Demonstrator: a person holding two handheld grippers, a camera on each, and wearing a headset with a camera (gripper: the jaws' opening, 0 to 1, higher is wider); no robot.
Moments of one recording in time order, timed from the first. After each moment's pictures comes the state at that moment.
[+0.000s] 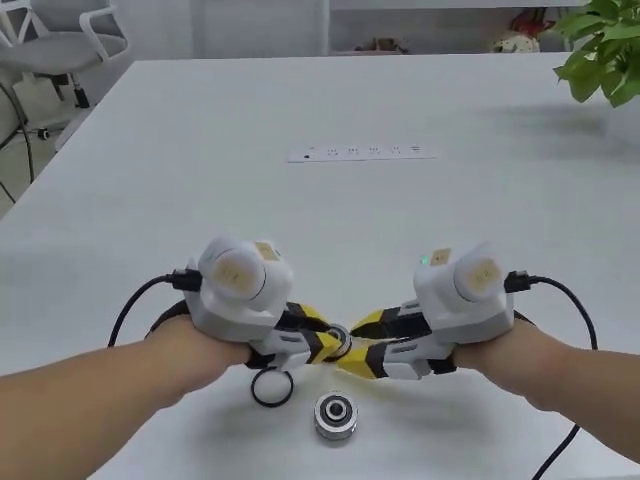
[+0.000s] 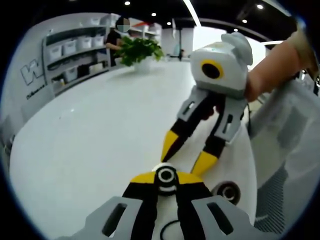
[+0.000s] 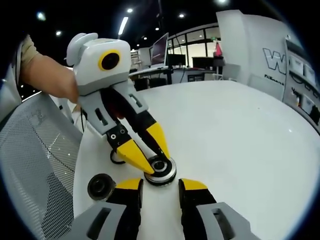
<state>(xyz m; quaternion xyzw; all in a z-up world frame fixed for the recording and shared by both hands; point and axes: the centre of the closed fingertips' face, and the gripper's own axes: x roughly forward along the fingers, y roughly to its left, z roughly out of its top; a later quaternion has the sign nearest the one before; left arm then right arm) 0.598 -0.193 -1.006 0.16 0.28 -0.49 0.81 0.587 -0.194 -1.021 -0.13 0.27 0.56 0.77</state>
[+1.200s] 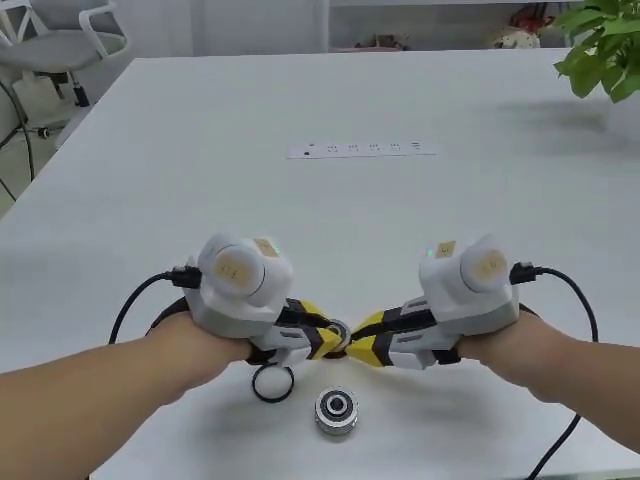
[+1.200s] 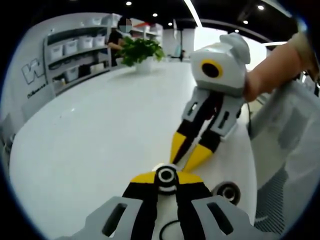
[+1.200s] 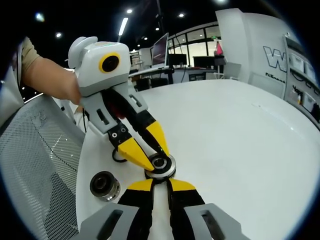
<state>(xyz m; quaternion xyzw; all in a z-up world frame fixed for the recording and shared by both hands) 0.598 -0.193 -1.006 0.15 0.28 -0.48 0.82 0.585 -0.200 -1.020 -0.12 0.28 0.57 0.77</state>
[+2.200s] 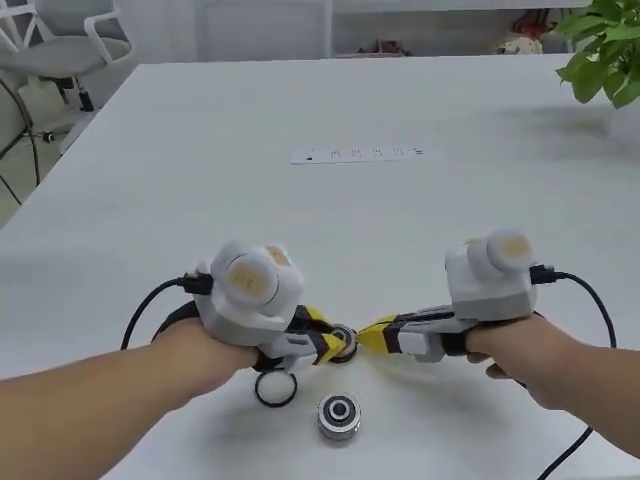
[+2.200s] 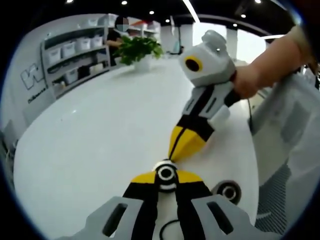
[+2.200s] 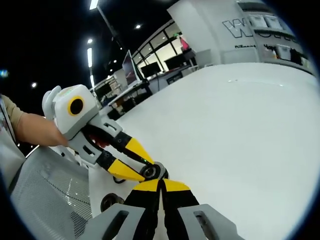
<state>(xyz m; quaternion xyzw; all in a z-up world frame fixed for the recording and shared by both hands) 0.596 -0.193 -1.006 0.18 0.28 -0.48 0.81 0.598 -0.207 -1.011 0.07 0.34 0.51 0.79</state>
